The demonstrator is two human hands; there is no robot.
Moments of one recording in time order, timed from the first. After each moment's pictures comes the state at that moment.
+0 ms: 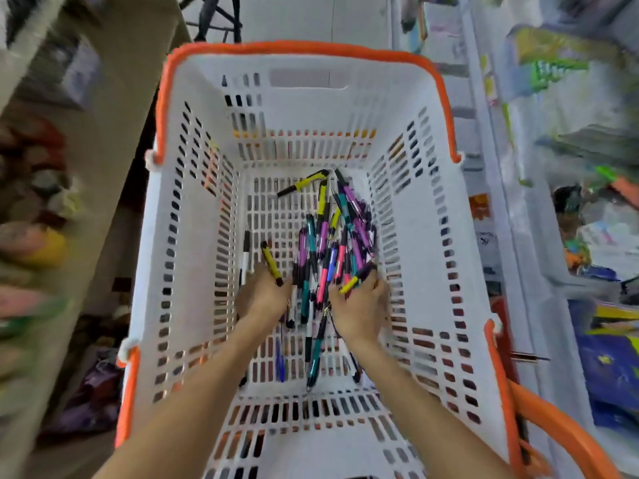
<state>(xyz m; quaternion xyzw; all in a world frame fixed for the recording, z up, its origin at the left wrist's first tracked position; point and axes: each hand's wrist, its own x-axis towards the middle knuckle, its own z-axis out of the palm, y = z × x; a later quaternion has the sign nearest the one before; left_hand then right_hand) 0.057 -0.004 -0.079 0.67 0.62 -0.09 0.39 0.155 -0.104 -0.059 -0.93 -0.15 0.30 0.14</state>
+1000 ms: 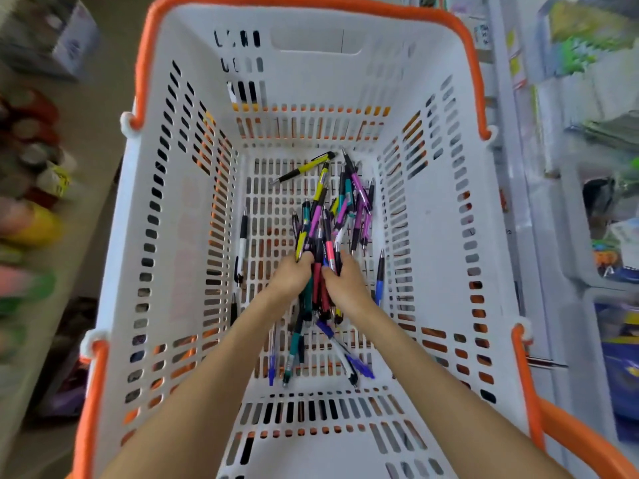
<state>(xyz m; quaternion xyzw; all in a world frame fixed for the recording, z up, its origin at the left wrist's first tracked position) 0.098 -0.009 -0.088 0.53 0.57 -0.02 0.62 0.166 -0.075 -0.083 -0.82 -0.19 0.46 0.28</state>
